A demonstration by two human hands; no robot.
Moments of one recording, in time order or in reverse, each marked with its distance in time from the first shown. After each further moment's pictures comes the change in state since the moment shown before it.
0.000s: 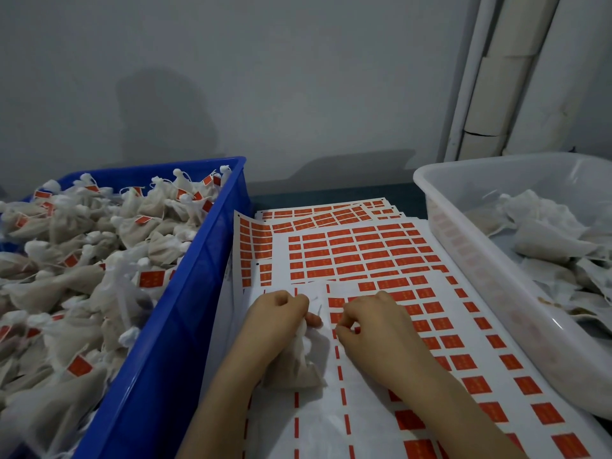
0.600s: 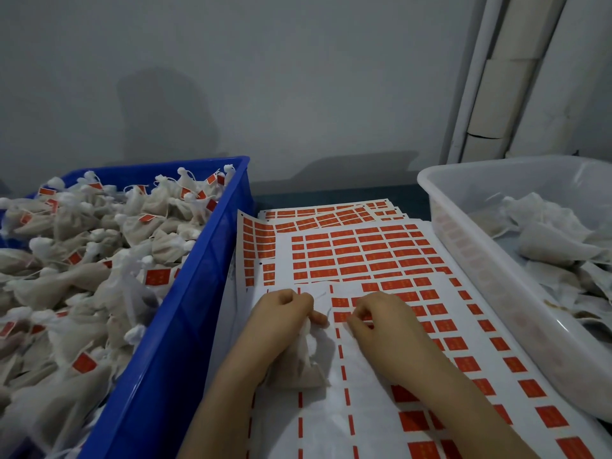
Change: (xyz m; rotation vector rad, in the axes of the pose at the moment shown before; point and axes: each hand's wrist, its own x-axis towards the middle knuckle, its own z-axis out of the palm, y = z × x) left_hand -0.003 0.002 -0.004 -0.053 -0.069 0.023; right_hand 0.004 0.006 -0.004 0.128 -0.010 0.094
